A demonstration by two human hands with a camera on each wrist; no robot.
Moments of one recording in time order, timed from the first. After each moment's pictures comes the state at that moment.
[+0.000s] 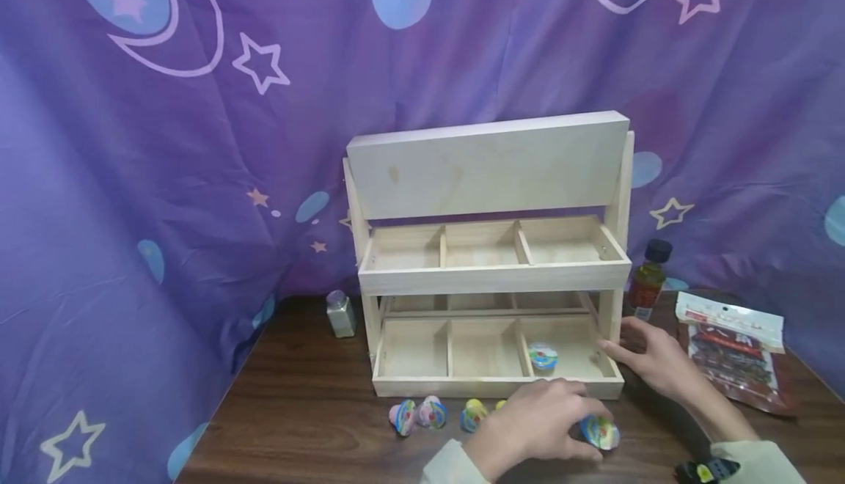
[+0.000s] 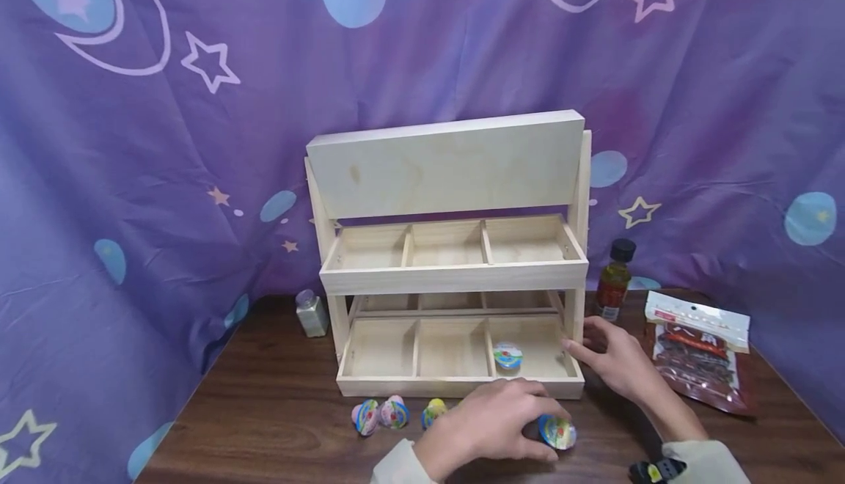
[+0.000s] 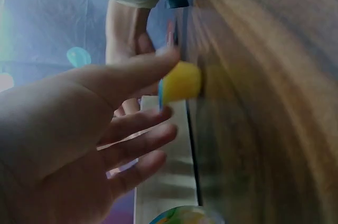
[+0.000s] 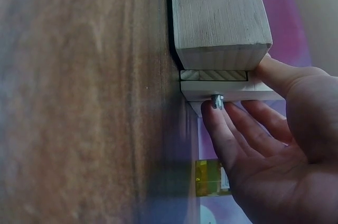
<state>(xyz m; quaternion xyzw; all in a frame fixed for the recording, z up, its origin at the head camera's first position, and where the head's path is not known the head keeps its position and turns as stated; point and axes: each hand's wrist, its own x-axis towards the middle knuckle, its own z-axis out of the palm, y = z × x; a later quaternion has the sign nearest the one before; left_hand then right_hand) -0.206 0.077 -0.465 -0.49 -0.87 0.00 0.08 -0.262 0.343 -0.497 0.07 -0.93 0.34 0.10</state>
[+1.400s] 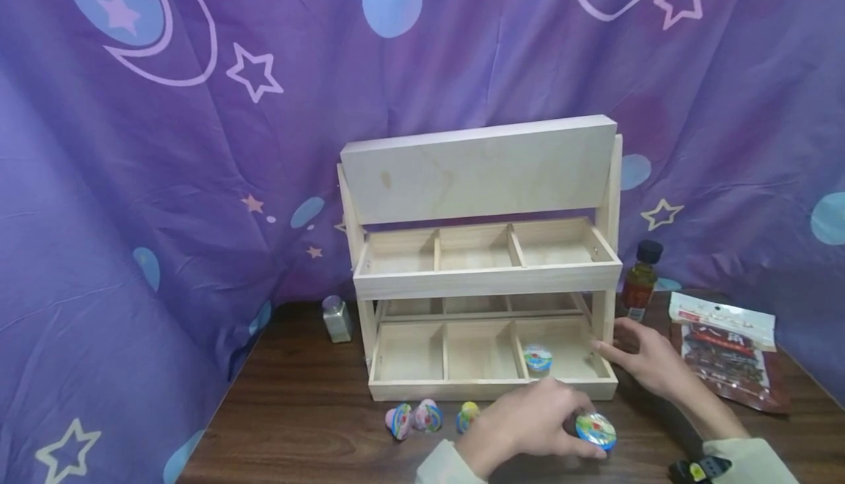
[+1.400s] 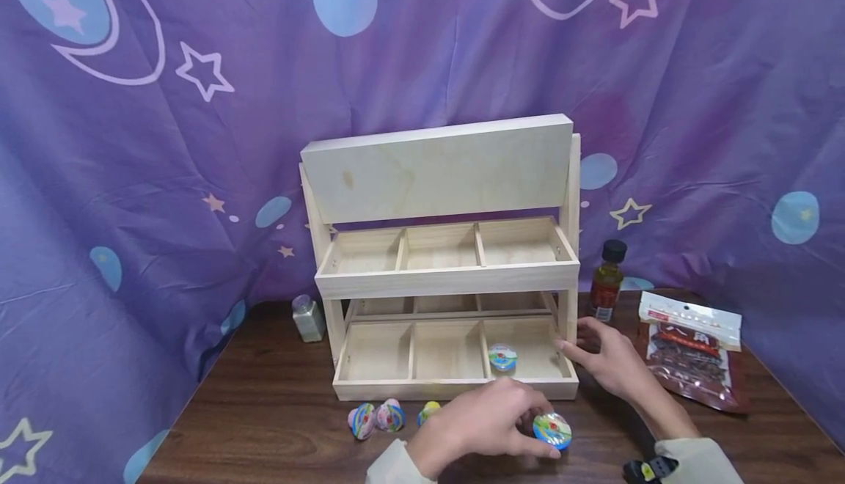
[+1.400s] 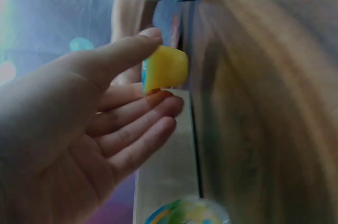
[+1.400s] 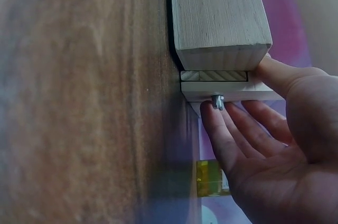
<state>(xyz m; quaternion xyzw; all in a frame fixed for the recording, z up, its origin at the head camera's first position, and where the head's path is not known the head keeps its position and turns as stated) -0.213 0.074 -0.460 -0.50 -0.86 -0.10 0.03 -0.260 0.342 -0.497 0.07 -0.93 0.36 0.10</state>
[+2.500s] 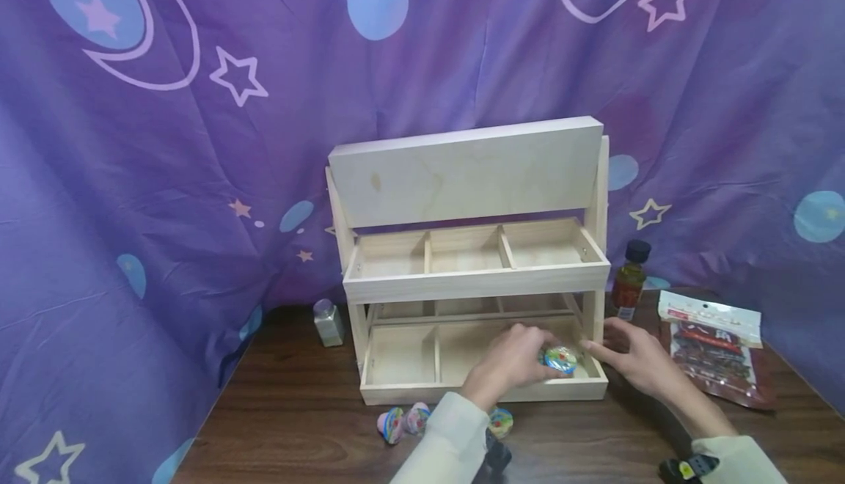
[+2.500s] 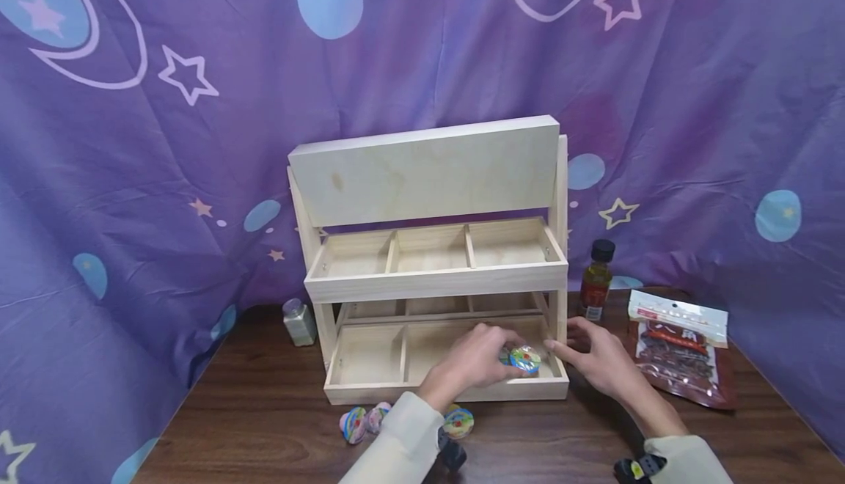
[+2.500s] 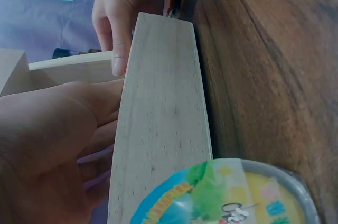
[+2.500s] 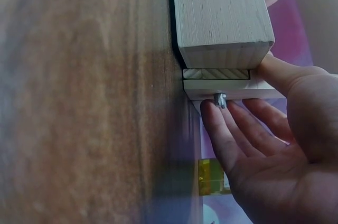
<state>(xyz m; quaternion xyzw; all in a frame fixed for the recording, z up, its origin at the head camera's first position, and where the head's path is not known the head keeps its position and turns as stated) -0.279 0.094 -0.458 -0.32 -0.93 -0.16 0.01 -0.261 0.342 -0.503 0.07 -0.92 0.37 0.11</state>
